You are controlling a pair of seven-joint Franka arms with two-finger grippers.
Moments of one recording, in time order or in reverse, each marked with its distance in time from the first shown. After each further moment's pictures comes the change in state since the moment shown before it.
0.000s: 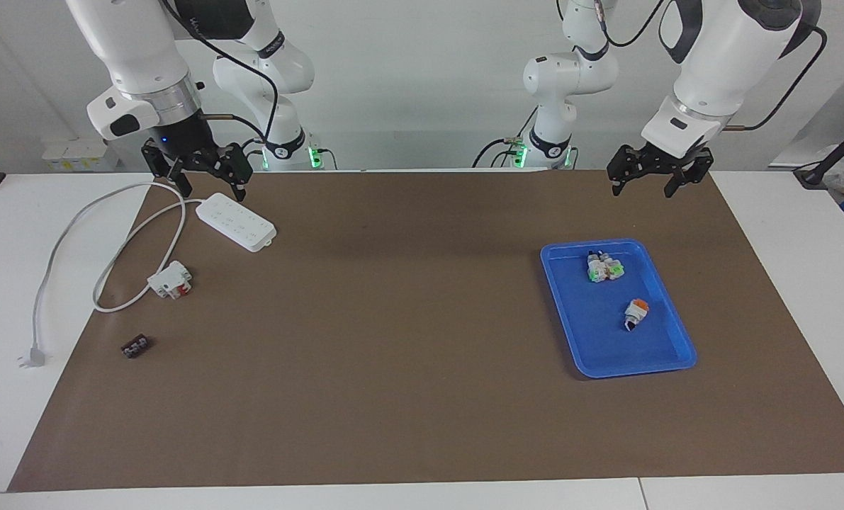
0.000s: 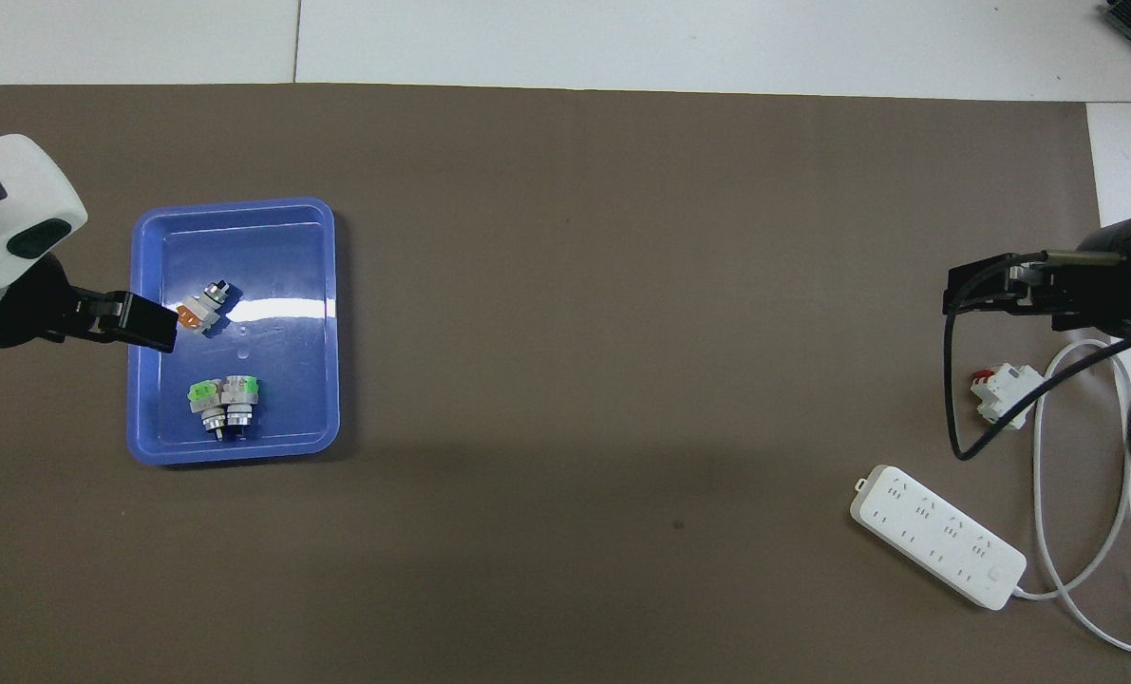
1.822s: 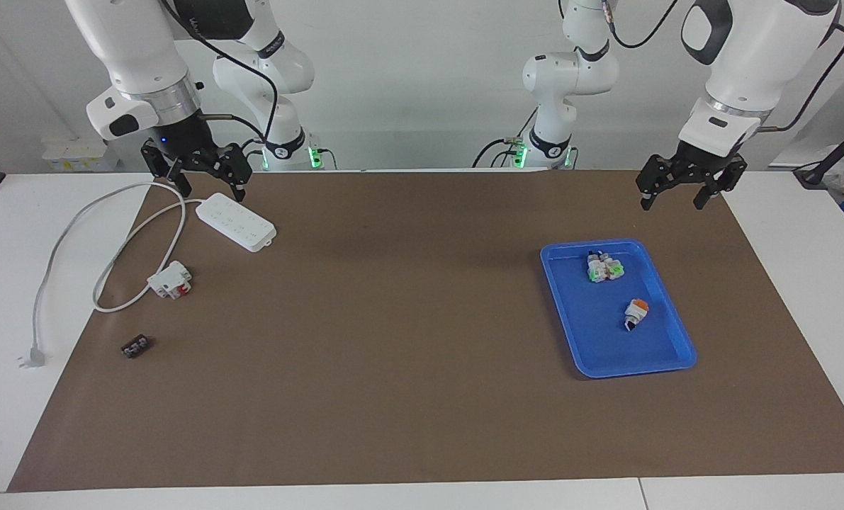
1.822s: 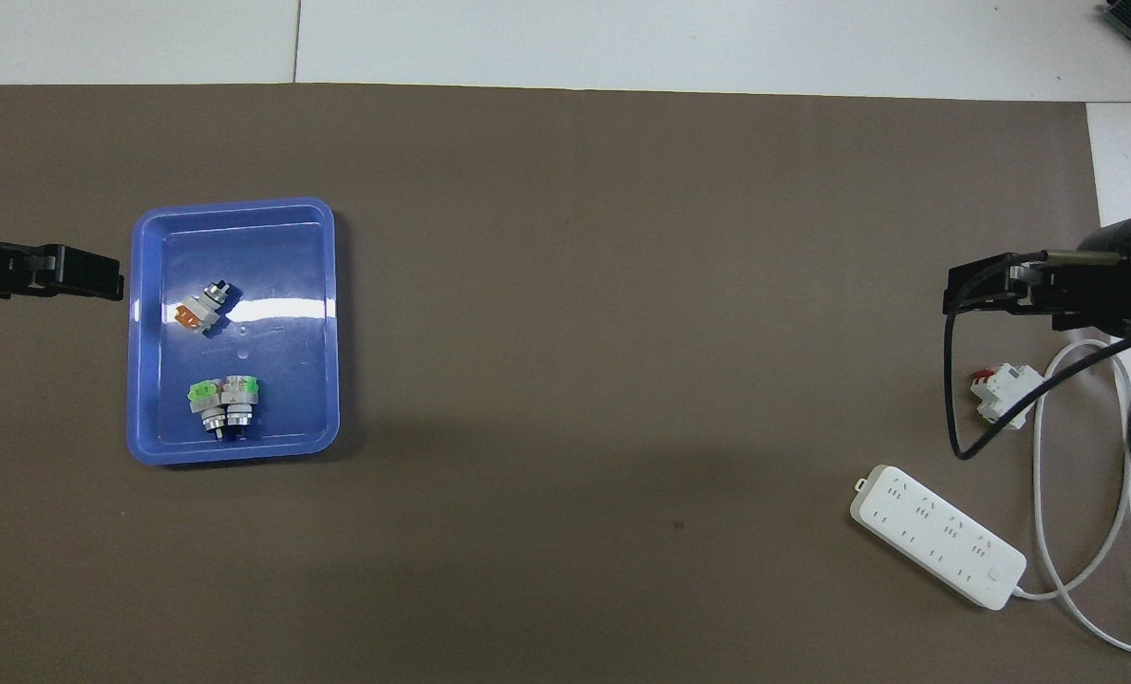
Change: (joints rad) left arm -0.094 0.006 0.151 -0.003 0.001 0.123 -0.001; right arm -0.001 0.000 -0.004 0.000 0.000 0.000 0.000
